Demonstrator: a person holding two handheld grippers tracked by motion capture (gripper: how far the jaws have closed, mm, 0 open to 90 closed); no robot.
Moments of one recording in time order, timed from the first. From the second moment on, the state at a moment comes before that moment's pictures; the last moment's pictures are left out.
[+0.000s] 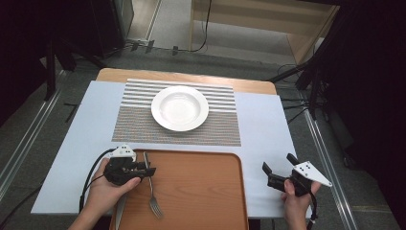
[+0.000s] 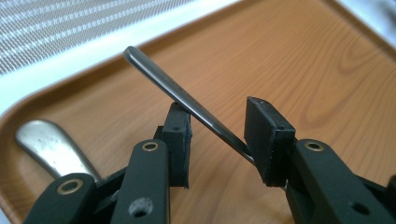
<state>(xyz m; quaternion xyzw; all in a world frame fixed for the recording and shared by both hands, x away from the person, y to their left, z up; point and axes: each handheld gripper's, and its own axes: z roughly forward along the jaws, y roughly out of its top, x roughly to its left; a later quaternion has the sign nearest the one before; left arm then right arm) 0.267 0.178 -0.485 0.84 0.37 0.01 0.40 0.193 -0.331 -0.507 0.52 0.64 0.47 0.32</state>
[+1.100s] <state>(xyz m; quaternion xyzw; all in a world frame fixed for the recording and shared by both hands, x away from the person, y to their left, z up) 0.258 0.176 -0.477 0.85 0.37 0.05 0.37 0.193 -0.335 -0.510 0.52 0.64 0.47 0.32</state>
